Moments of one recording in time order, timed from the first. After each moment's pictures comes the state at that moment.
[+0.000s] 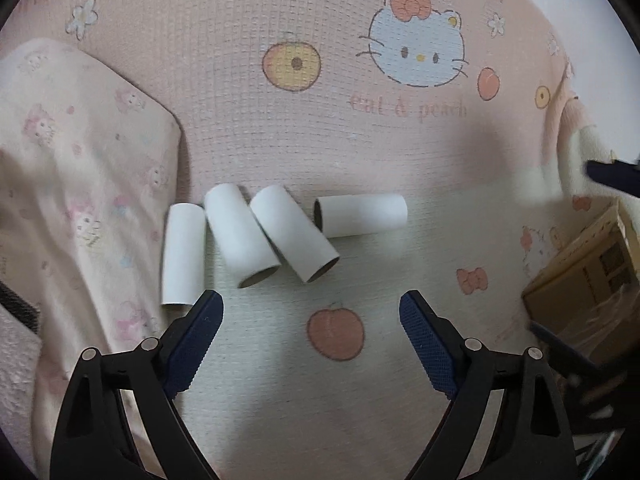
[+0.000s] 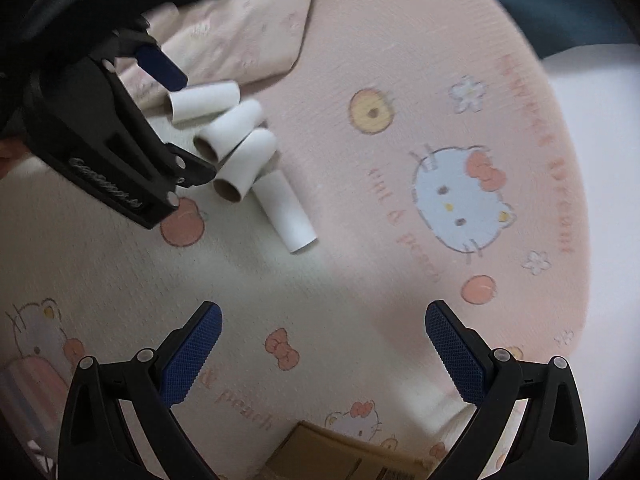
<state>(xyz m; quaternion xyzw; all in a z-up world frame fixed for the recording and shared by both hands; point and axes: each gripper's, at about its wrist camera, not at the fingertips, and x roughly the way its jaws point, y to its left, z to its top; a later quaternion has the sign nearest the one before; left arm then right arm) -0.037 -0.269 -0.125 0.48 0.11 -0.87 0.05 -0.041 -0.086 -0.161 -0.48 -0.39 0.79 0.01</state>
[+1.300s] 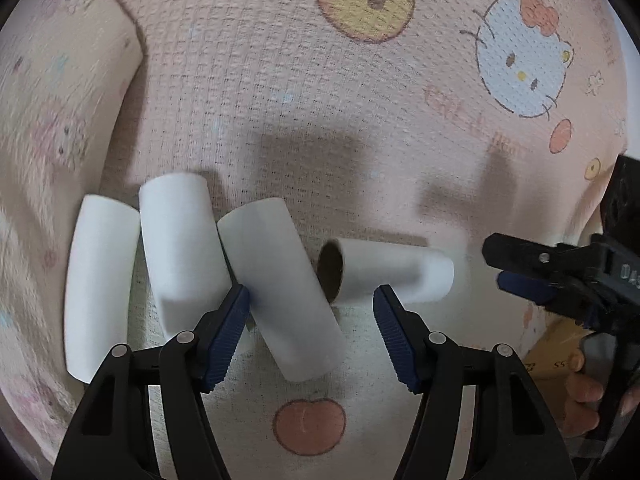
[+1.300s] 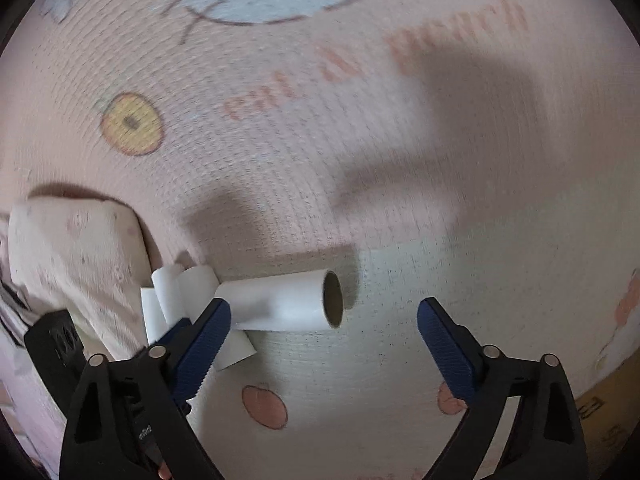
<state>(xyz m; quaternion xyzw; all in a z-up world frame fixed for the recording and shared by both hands) -0.127 -0.318 -0.199 0.53 0.25 -0.81 0.04 -0.177 0.087 -0.235 -0.55 0.33 0.76 0.09</state>
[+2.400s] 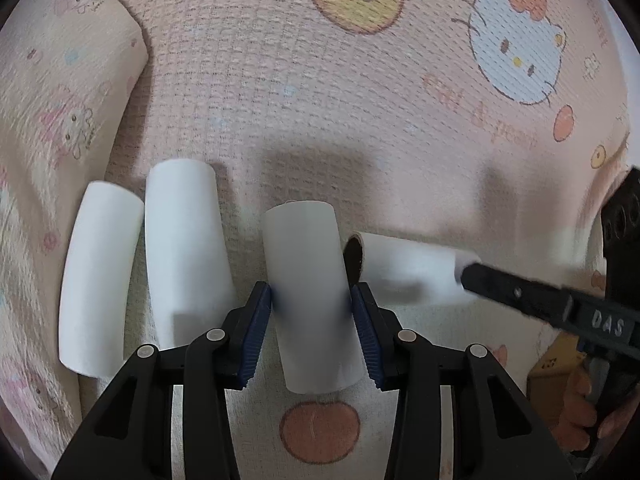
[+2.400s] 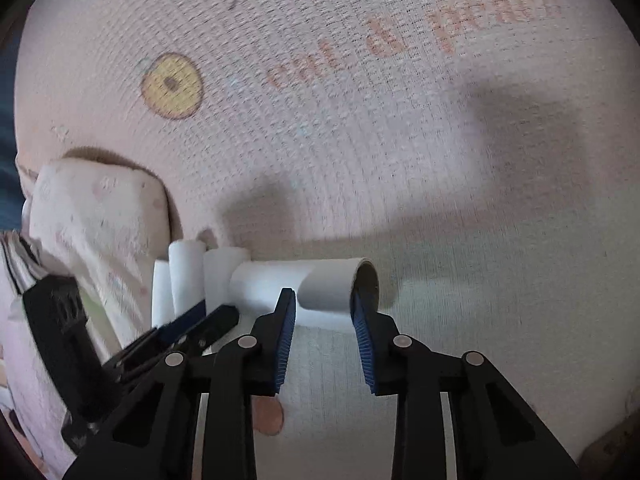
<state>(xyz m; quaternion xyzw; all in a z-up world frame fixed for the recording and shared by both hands) -0.120 -0.292 -0.214 0.51 0.21 -0.83 0.05 -0.154 0.065 -0.254 -0.51 0.32 0.80 0.02</state>
